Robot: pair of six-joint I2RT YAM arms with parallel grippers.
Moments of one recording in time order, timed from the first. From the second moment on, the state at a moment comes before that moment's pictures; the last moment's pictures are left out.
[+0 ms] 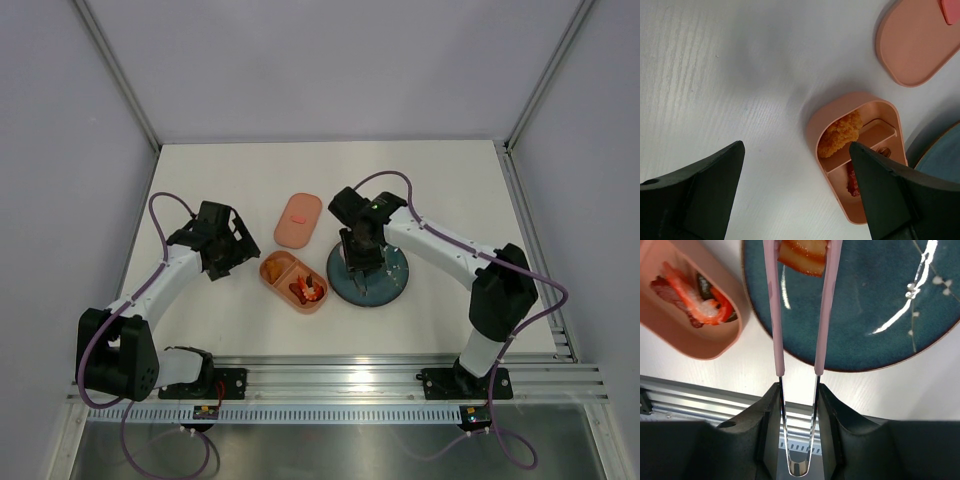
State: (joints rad) left arm -0.22 1.28 0.85 -0.63 -0.05 -0.73; right arm 0.77 1.73 1.47 -1.07 0.04 0.61
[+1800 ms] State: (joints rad) left arm -0.22 1.26 0.83 -0.63 -0.05 -0.73; right arm 0.99 1.93 1.68 -1.02 -0.07 0.57
